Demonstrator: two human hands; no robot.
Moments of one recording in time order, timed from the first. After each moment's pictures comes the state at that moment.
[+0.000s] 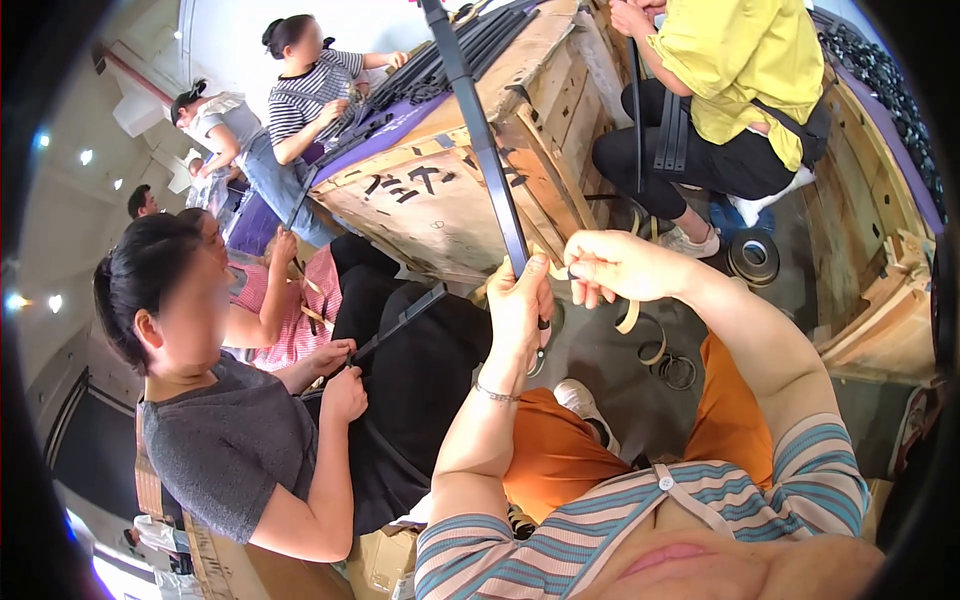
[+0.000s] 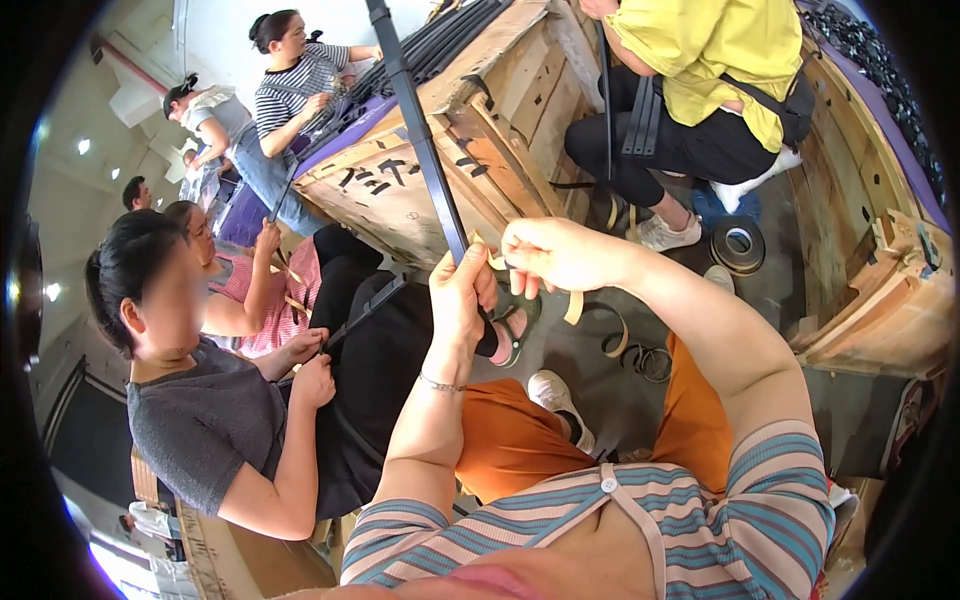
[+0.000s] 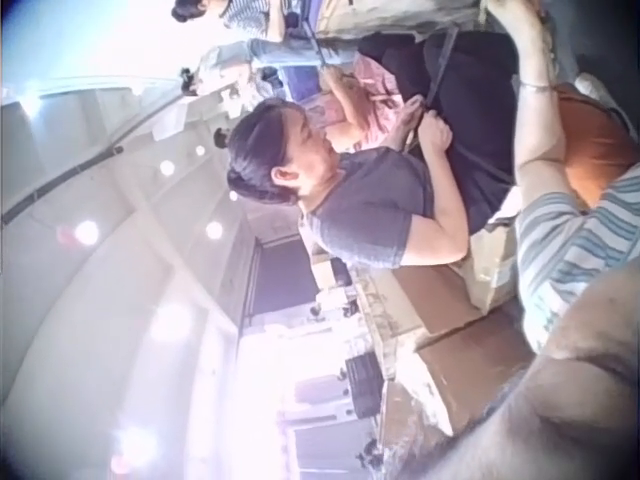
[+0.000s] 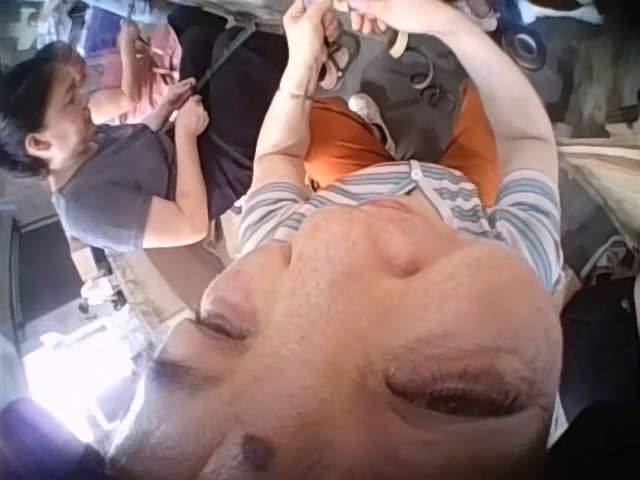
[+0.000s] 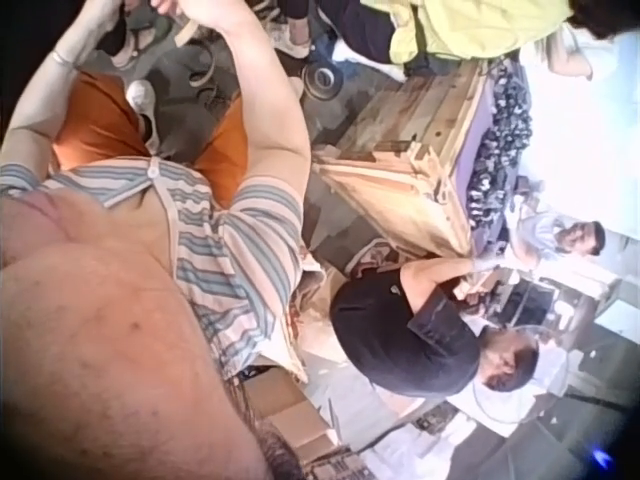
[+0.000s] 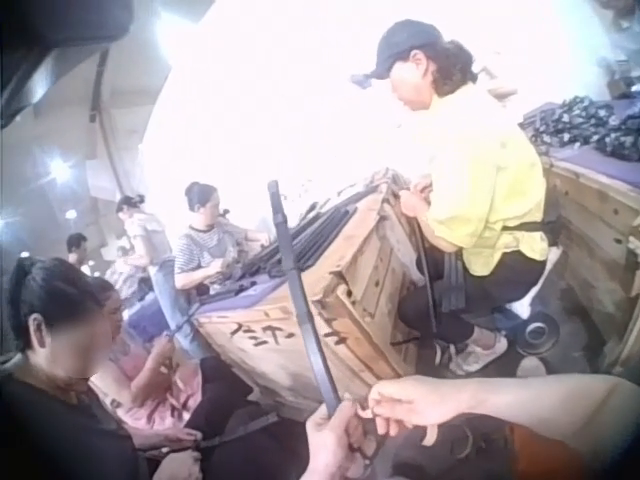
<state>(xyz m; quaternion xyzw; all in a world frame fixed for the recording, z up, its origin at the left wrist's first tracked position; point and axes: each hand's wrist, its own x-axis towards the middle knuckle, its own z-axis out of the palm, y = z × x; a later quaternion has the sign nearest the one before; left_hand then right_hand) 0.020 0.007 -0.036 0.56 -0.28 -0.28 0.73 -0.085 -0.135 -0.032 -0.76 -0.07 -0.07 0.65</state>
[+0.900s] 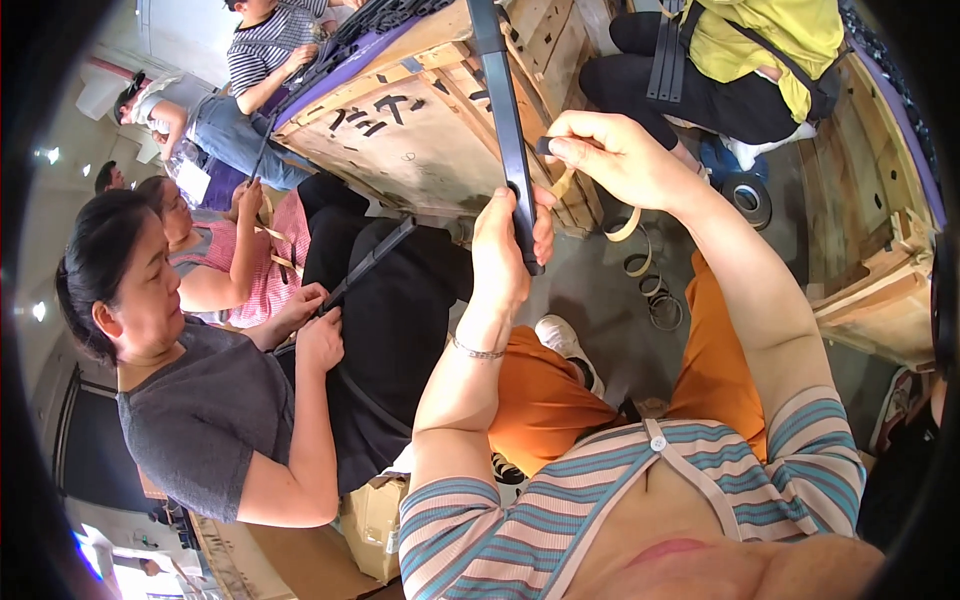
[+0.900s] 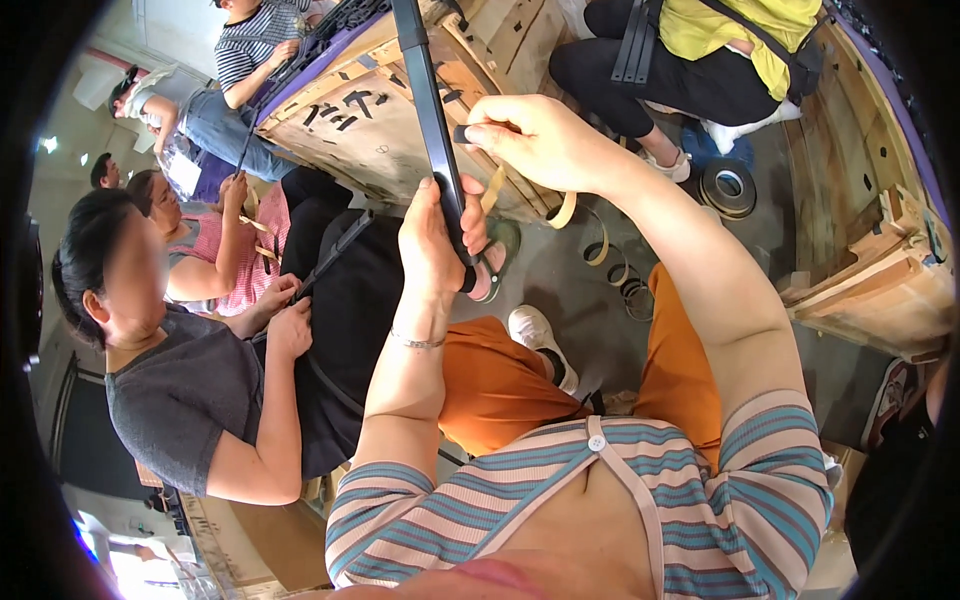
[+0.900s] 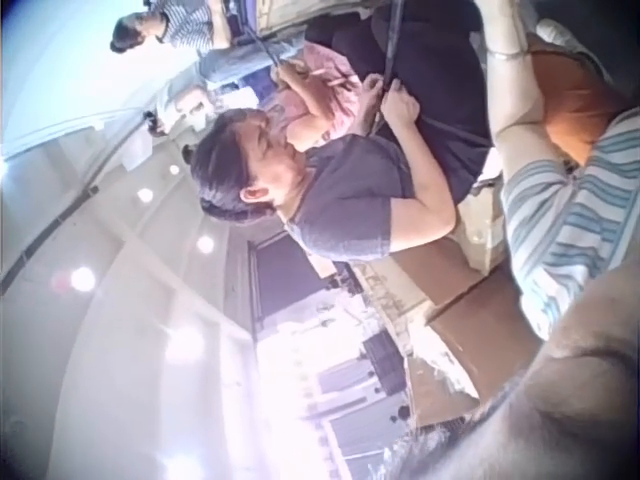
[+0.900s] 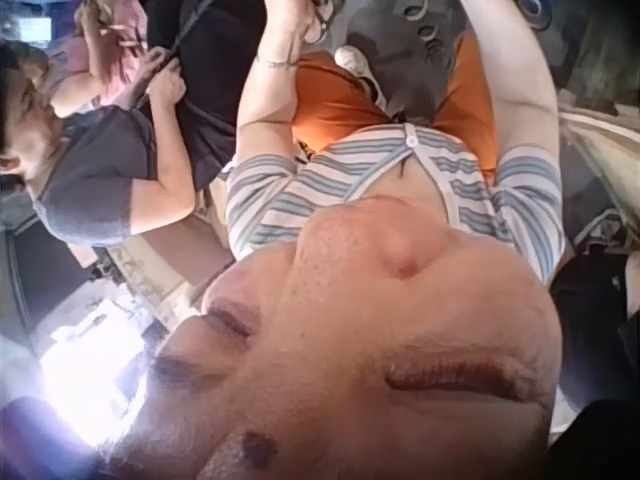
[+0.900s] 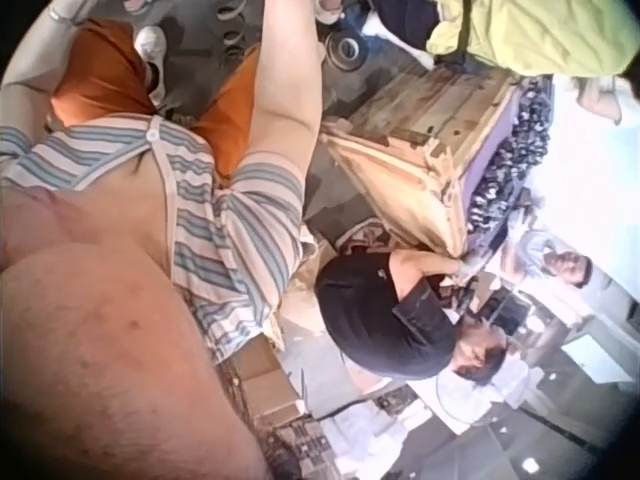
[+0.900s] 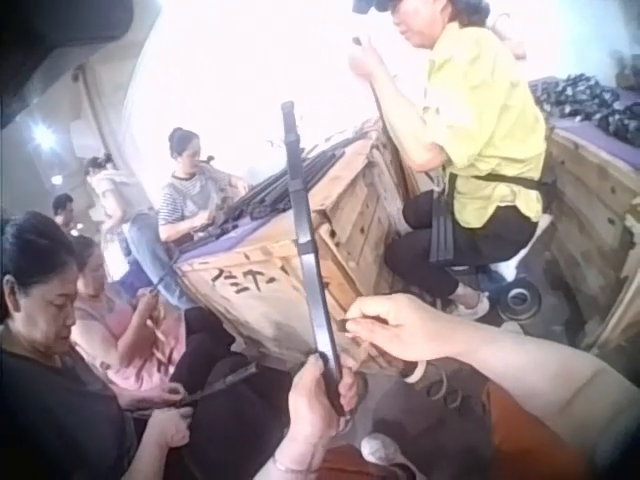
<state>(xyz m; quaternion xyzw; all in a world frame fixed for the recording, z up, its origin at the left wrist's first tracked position) 0.013 0.012 -0.033 0.47 -0.29 -0.39 0.73 -0.070 -0.147 -0.022 -0.76 -0.08 -0.30 0.56</state>
